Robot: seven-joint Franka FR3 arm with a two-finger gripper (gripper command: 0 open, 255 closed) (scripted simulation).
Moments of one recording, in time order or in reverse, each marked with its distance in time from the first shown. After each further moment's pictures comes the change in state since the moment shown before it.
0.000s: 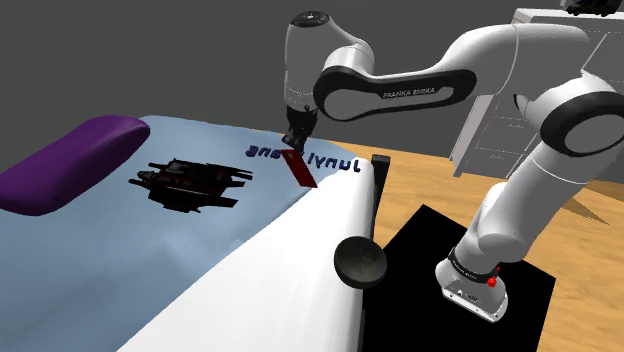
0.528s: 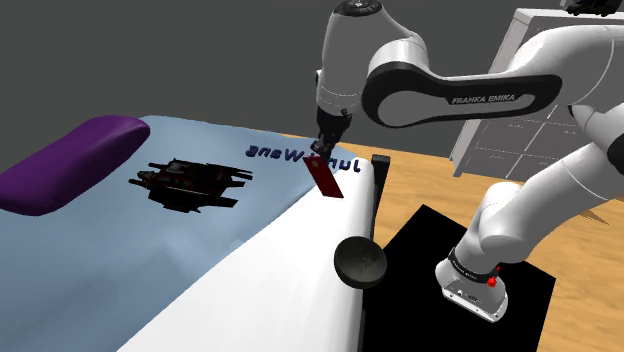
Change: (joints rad) arm 0.044 -0.270 0.007 -0.187 0.095 -0.070 0.015
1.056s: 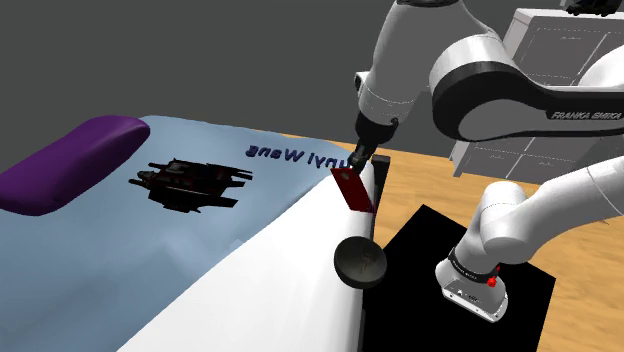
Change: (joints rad) arm 0.072 -0.244 0.015 -0.123 0.082 -0.118 0.042
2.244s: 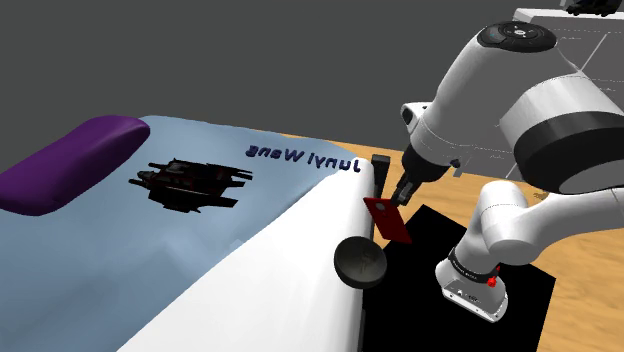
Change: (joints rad) arm 0.101 -0.256 0.051 -0.193 0.101 -0.065 0.084
